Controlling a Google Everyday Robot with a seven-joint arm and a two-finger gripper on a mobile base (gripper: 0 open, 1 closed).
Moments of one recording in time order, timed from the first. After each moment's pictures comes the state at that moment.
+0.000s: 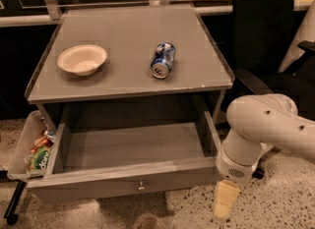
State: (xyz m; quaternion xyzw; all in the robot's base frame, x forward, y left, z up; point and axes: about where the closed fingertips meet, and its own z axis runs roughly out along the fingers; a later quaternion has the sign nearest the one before) arm 0.372 -0.182 0.659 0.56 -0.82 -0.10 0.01
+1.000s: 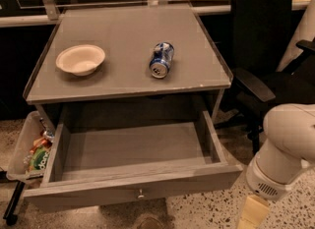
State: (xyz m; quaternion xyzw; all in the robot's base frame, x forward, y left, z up) arm 0.326 -0.228 0.682 0.47 -0.88 -0.09 0.02
